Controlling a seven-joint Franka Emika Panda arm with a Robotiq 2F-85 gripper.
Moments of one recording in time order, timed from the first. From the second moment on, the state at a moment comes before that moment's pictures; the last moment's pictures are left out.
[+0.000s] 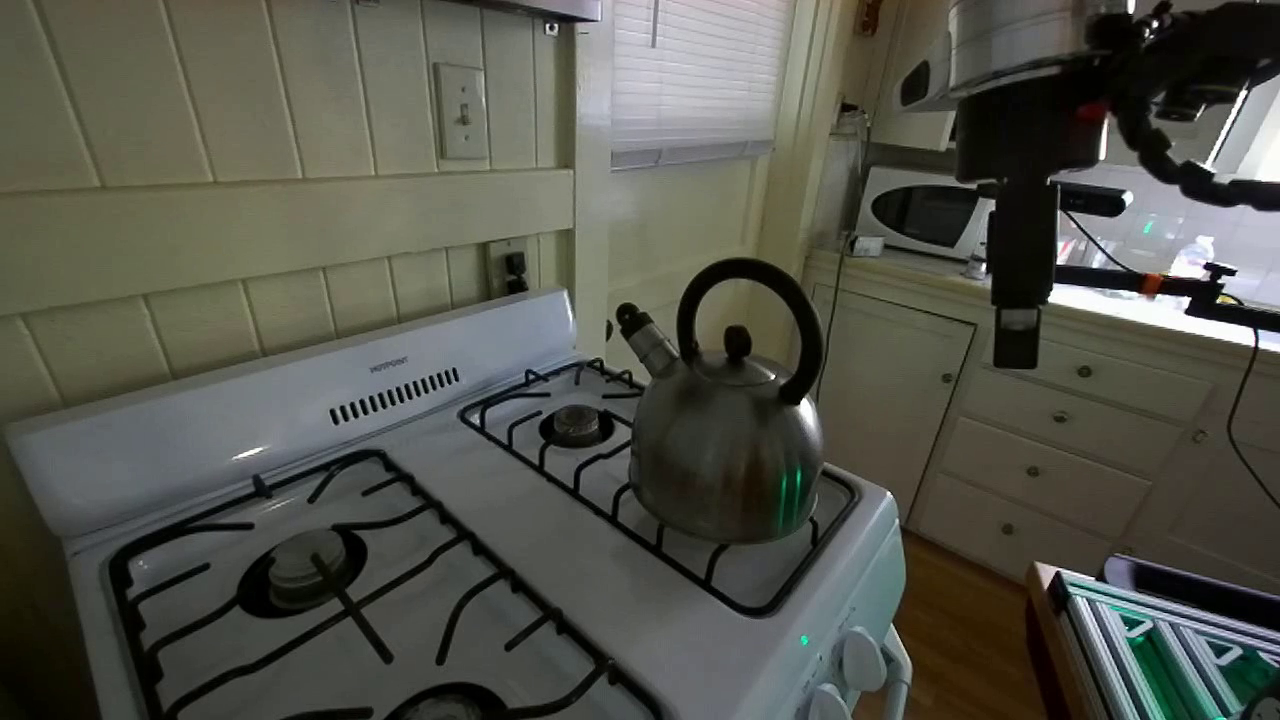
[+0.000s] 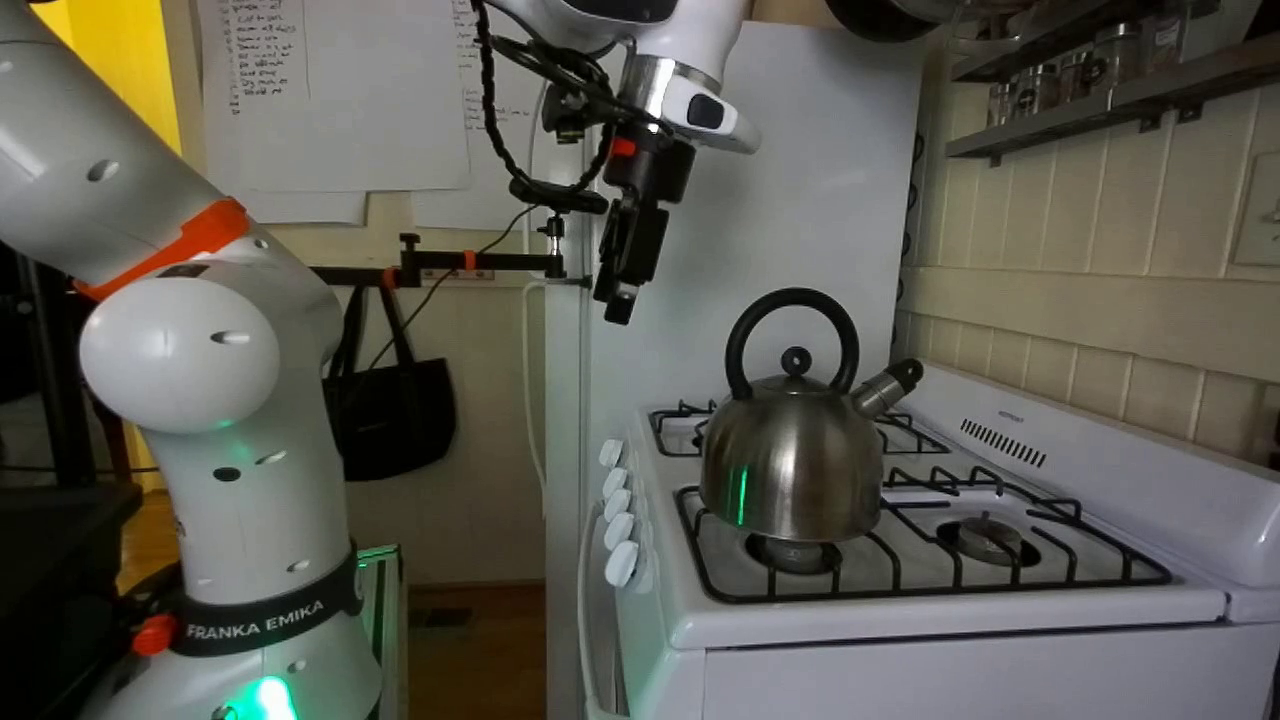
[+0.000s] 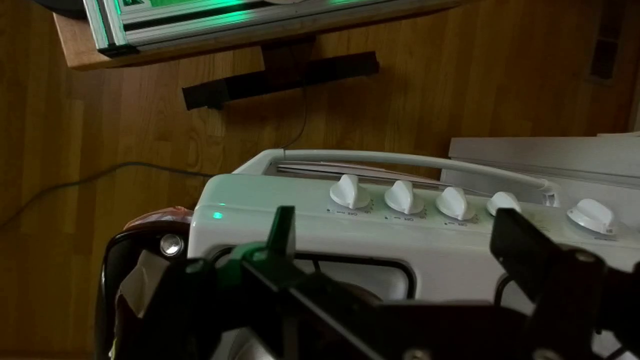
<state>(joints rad) -0.06 -0.67 -0.09 -2.47 0.06 1.58 0.07</state>
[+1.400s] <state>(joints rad) -0.06 -0.57 0.03 -2.46 0.06 2.07 0.20</state>
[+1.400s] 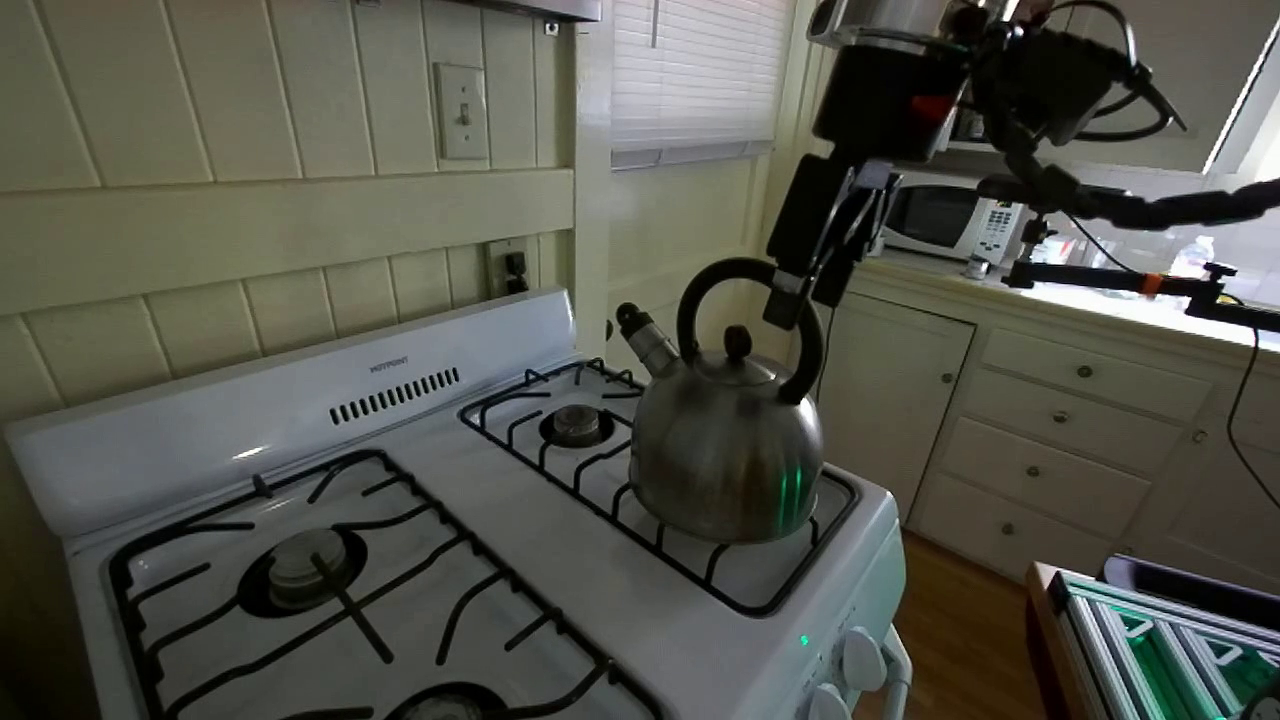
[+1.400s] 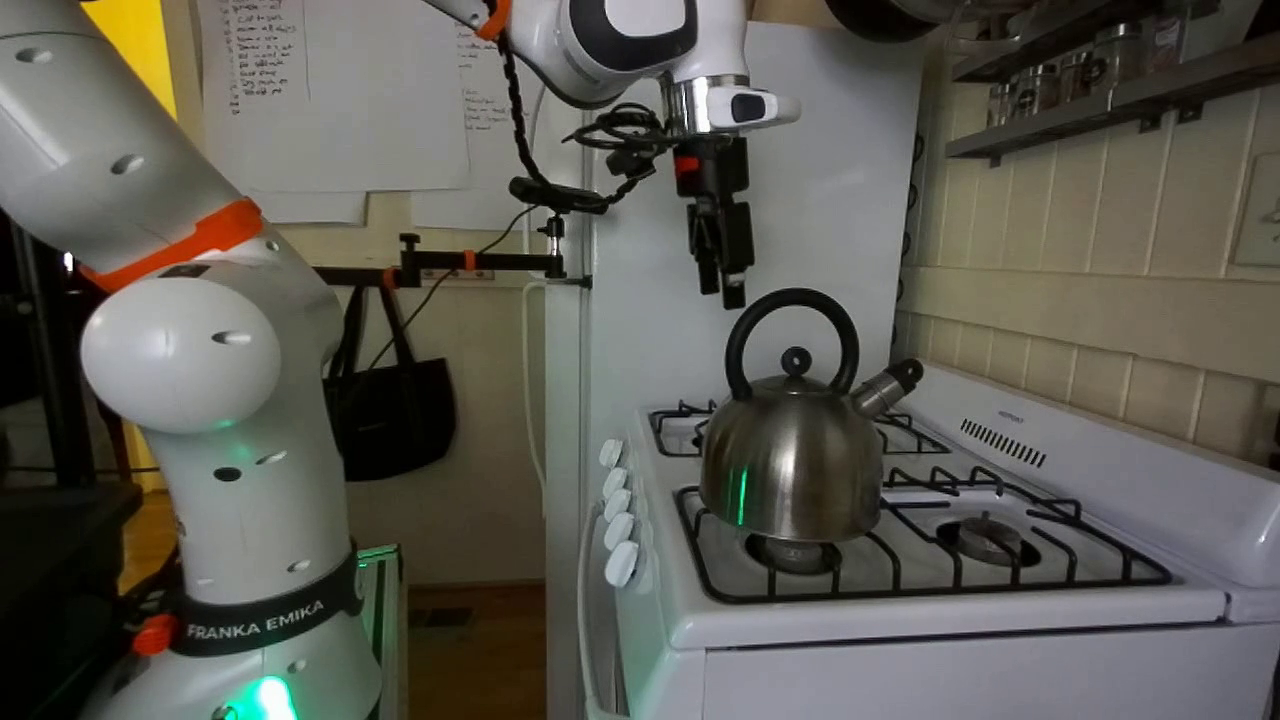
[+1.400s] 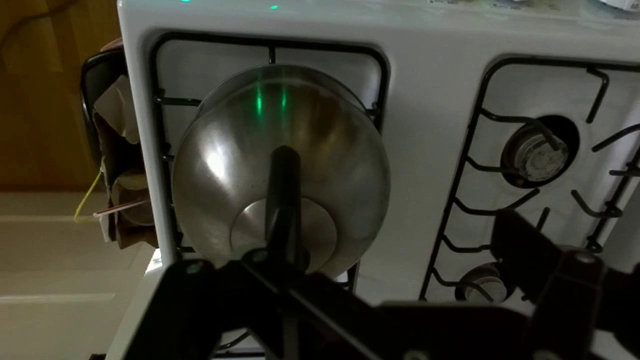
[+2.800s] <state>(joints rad) -0.11 -0.51 0.06 -2.46 -0.08 2.19 0.32</state>
